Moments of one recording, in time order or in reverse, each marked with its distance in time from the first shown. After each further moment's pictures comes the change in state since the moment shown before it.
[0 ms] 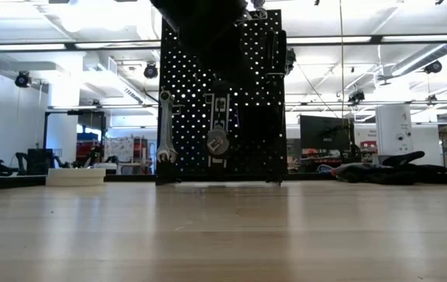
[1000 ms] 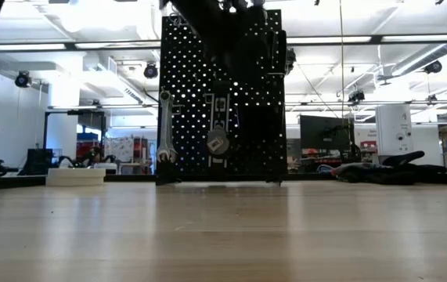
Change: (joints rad) left arm 0.282 -0.024 0.118 0.056 0.134 0.205; right arm -0.109 -0.008 0.146 -0.017 0.351 -0.466
